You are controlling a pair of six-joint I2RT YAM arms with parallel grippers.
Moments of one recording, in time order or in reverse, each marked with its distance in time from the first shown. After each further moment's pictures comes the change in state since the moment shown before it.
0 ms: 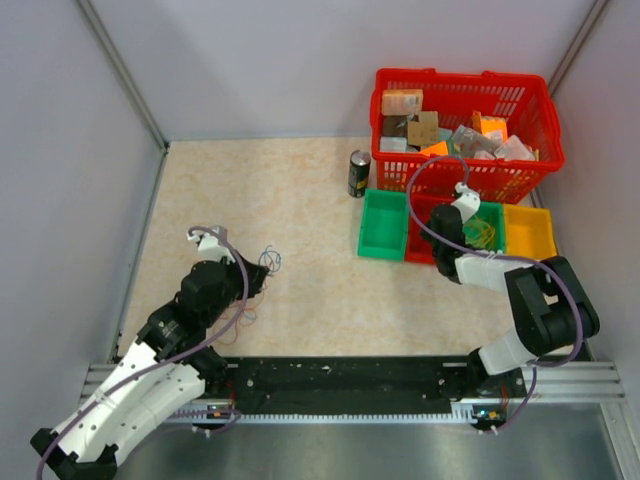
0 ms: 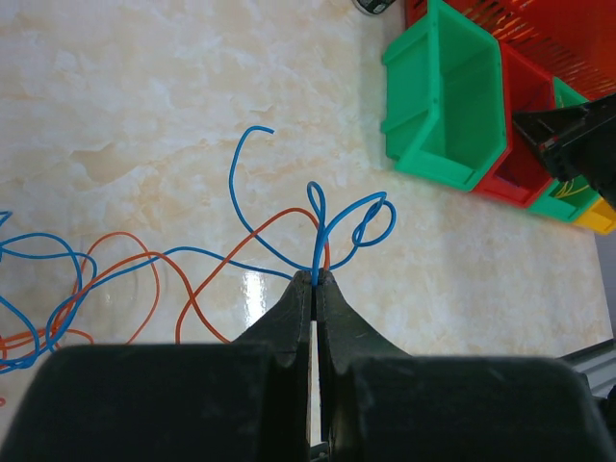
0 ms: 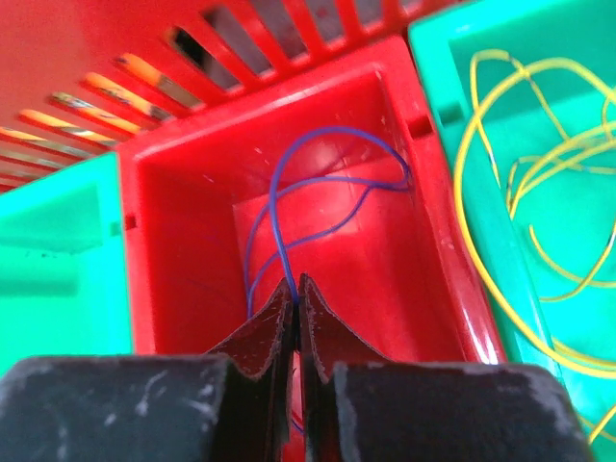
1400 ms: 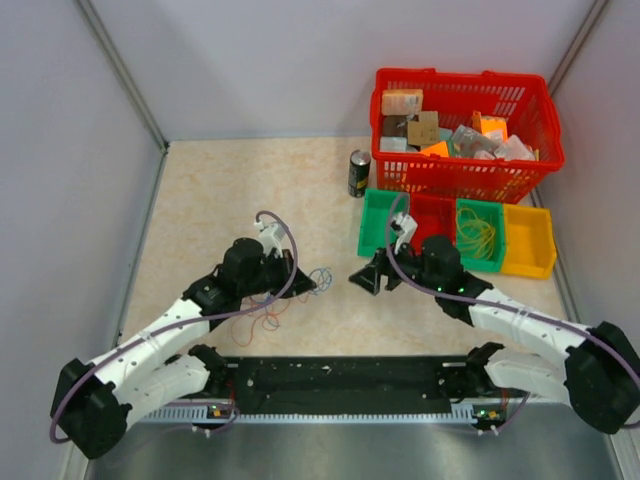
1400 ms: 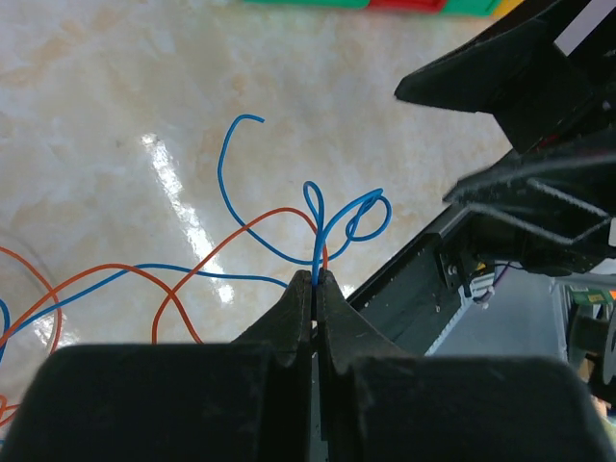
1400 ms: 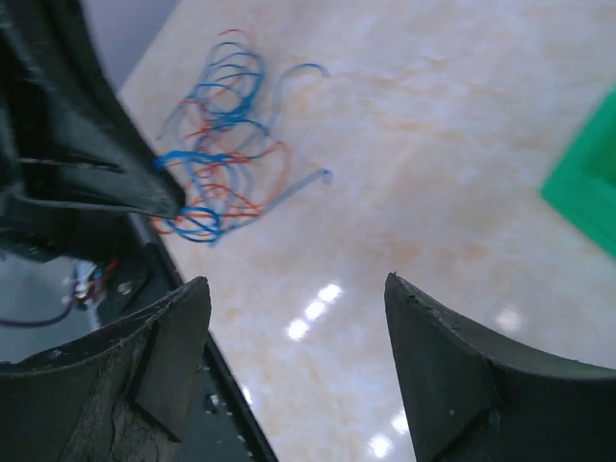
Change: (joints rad) left arm 0.001 0.372 -0.026 0.306 0.518 0.018; right arm 0.316 -0.473 -0.145 -0.170 -0.769 -0.124
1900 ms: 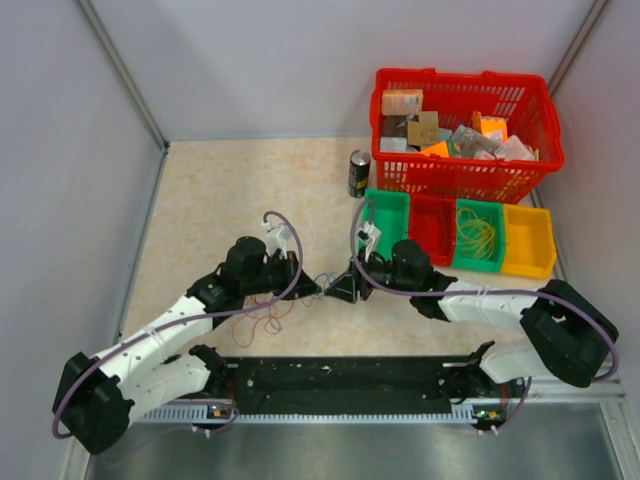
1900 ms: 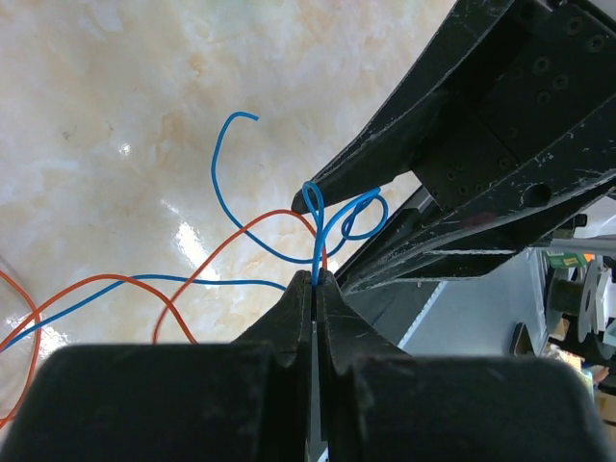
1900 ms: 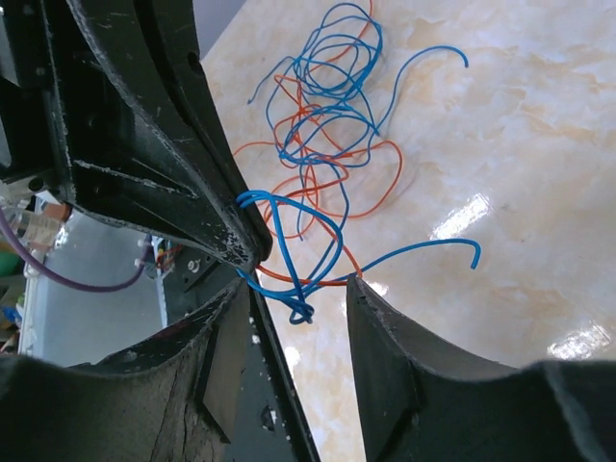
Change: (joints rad) left arm 0.000 0.056 0.000 0.037 0.123 0.001; right arm 0.174 0.306 0.027 0.338 -0.168 0.114
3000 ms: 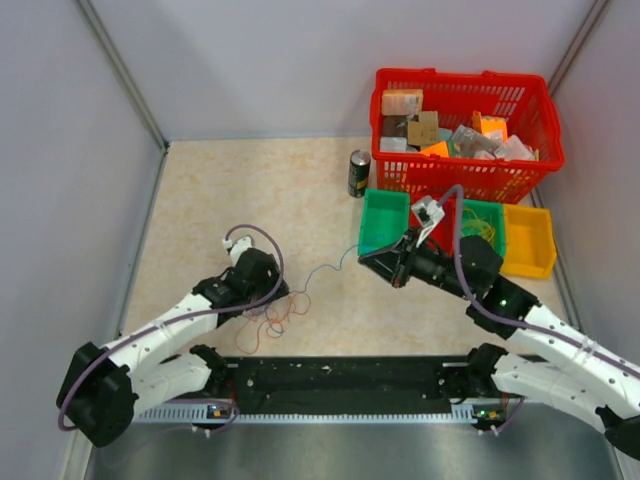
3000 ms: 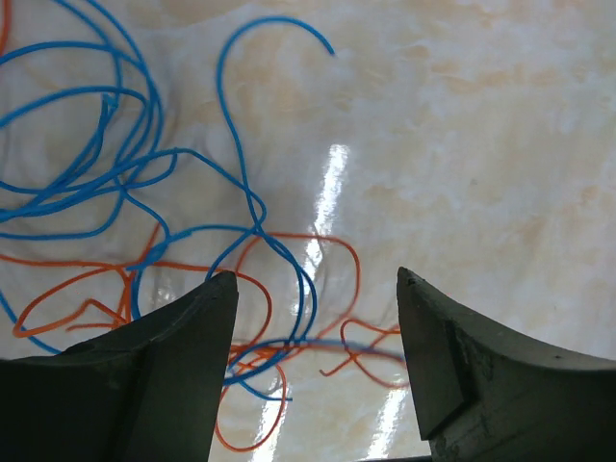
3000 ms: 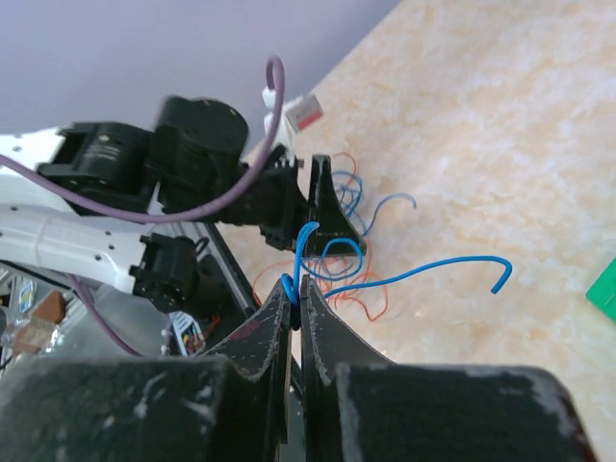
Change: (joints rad) left arm 0.011 0.034 -0.037 -0.272 -0.640 -0.176; right arm 0.033 -0.550 0.190 -0.549 0.292 -0.039
